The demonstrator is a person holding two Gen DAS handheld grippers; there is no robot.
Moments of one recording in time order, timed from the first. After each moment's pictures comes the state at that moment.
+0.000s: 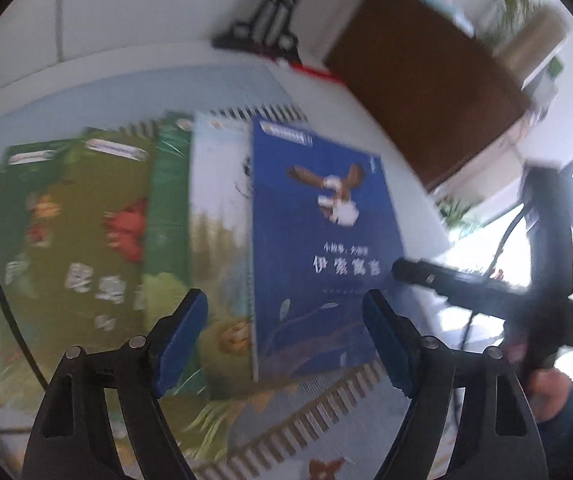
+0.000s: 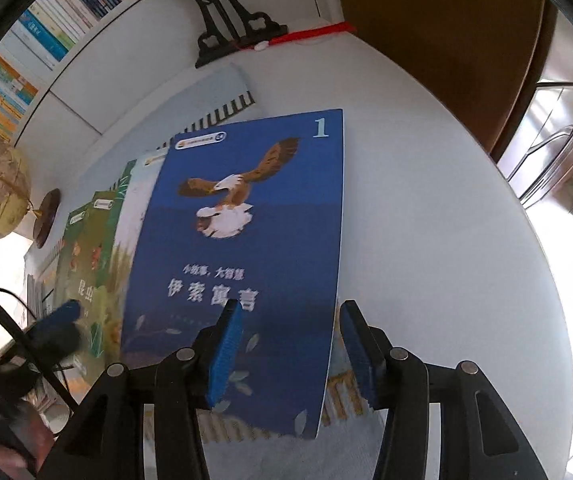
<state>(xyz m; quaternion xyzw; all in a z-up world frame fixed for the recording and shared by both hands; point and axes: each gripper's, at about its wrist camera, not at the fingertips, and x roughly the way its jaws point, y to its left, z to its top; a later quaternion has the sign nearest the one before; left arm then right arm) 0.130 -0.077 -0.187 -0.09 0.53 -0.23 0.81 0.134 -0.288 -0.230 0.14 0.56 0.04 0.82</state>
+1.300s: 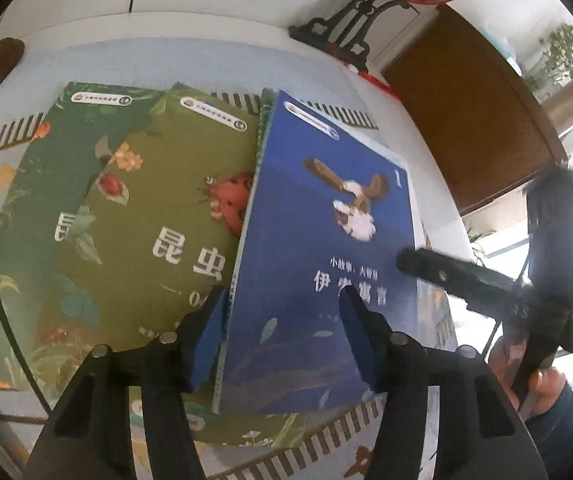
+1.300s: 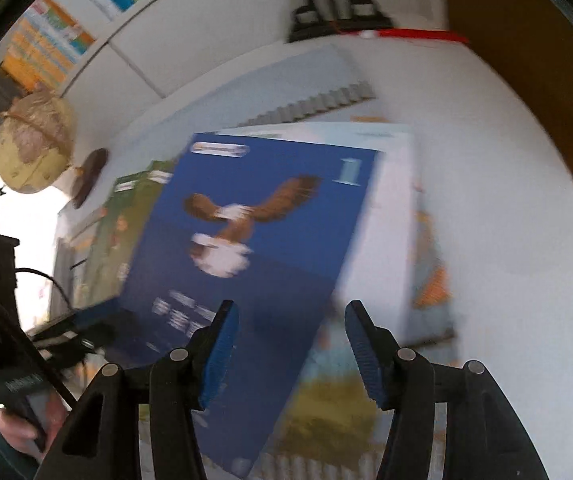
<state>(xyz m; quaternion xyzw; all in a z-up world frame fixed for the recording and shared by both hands) 0.115 0.006 -0.198 -0.17 0.55 -0.17 0.80 0.168 -0.222 -0.233 0.10 0.55 0.15 0.81</state>
